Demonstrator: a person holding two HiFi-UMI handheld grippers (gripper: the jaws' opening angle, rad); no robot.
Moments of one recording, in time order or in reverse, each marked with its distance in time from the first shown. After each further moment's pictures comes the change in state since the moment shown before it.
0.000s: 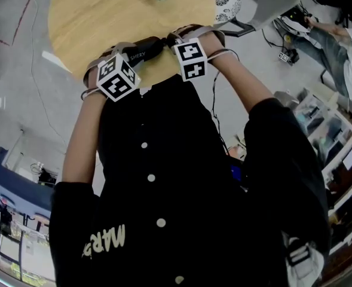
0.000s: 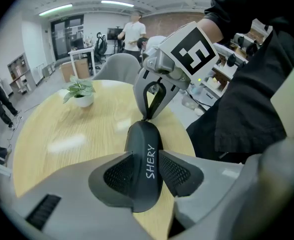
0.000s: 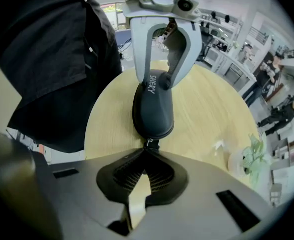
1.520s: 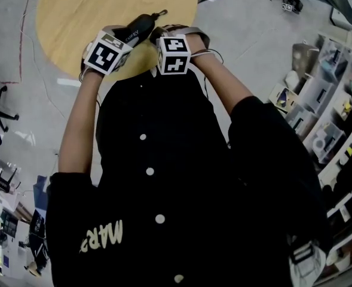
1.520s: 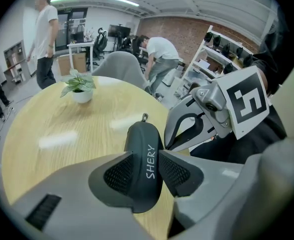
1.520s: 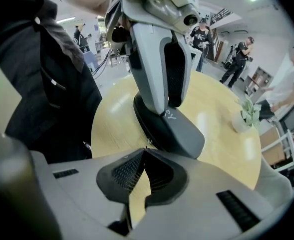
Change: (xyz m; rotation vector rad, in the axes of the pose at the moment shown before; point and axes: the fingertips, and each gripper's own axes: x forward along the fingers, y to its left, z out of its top) left arm -0.014 0.000 0.008 -0.051 -0.002 -0.091; right arm 0.006 0.038 0.075 0.622 -0.118 -0.197
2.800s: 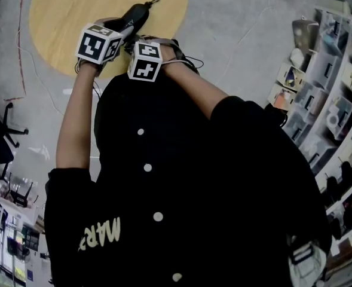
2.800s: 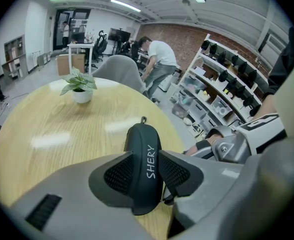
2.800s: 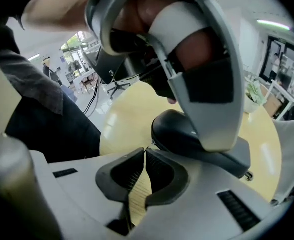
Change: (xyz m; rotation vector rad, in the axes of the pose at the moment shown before) left arm -0.005 -0.008 -0.001 -0.018 -0.063 -0.060; right arm 0.031 0.049 0.084 0.409 -0.133 -0.046
